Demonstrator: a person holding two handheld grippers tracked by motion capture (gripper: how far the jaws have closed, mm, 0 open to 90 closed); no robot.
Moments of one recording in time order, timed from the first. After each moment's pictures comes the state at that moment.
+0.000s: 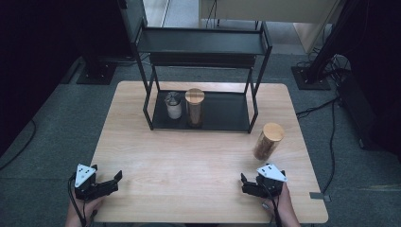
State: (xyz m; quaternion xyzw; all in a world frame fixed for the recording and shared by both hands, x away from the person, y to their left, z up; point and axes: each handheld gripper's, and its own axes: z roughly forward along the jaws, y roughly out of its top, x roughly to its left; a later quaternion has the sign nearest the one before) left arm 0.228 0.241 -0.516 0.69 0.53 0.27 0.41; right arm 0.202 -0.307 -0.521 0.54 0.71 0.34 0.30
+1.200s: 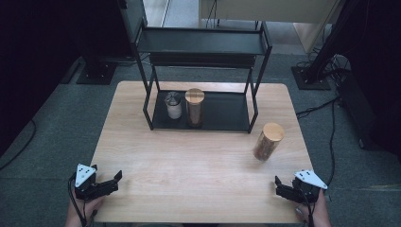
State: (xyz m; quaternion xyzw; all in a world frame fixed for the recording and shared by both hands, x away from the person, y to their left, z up) left arm 0.228 0.241 -0.517 0.69 0.54 0.27 0.41; right arm 0.179 -0.404 -0.522 0.59 0.67 0.29 0.33
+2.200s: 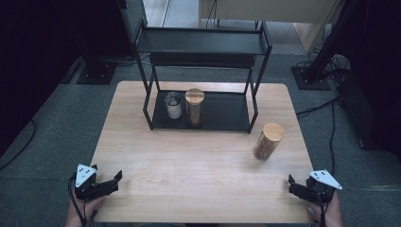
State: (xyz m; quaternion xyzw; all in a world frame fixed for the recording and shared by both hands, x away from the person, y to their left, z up) left arm 0.228 0.240 -0.516 0.69 0.53 0.27 0.41; right arm 0.180 -0.435 -0.522 0.62 0.65 0.27 0.34
